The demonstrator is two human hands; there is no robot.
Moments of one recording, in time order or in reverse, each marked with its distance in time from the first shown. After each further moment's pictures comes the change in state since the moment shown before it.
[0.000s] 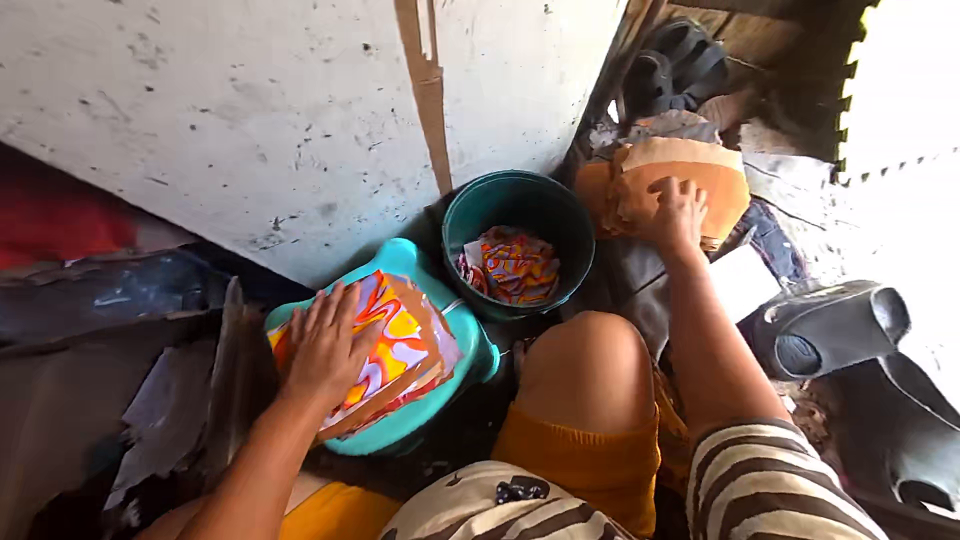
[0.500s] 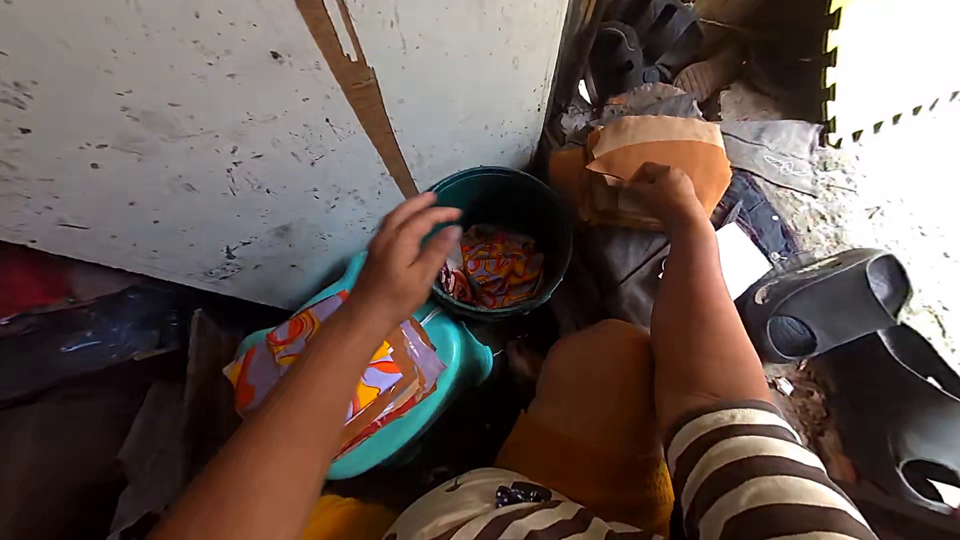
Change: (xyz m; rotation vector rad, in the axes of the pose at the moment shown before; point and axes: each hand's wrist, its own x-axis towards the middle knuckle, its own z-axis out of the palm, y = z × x) left_hand 0.126 0.152 -0.043 -0.429 0.033 0.299; right_hand 0.037 0.035 -0.007 0.137 -0.260 0.203
